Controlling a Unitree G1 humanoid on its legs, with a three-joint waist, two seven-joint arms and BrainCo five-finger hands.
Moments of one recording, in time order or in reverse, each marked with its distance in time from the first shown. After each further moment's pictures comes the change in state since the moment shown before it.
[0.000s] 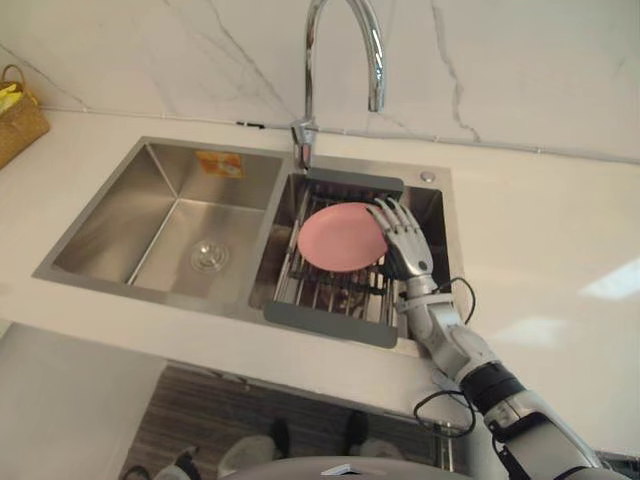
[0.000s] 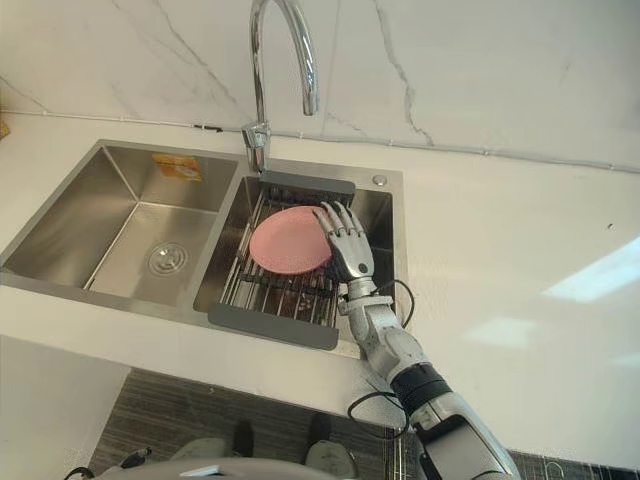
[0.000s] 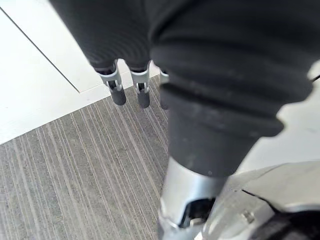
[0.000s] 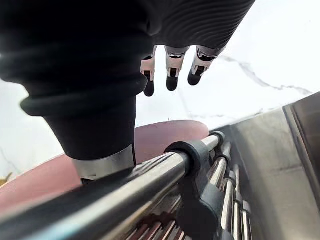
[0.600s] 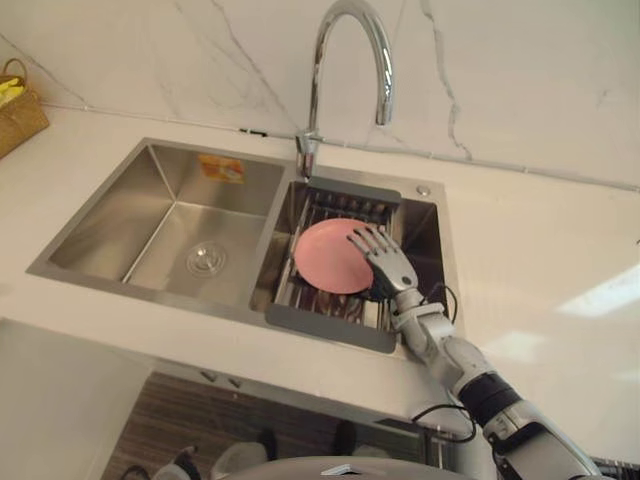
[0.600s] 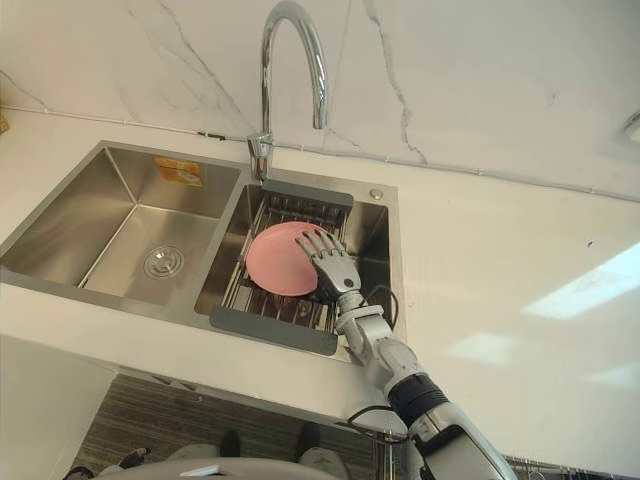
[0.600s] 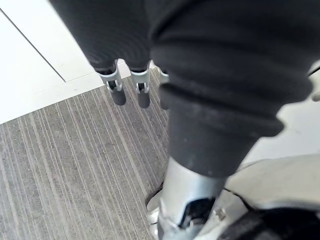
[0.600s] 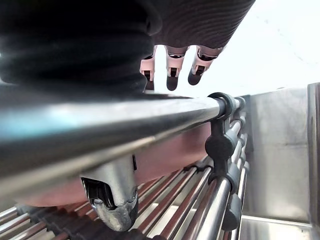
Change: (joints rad) left arm -0.005 0.001 0.006 0.000 -0.010 0.011 -0.001; right arm 0.066 0.002 0.039 -0.040 -0.110 0.026 0.187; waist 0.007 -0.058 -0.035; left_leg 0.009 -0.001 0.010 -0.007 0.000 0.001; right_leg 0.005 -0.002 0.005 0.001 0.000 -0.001
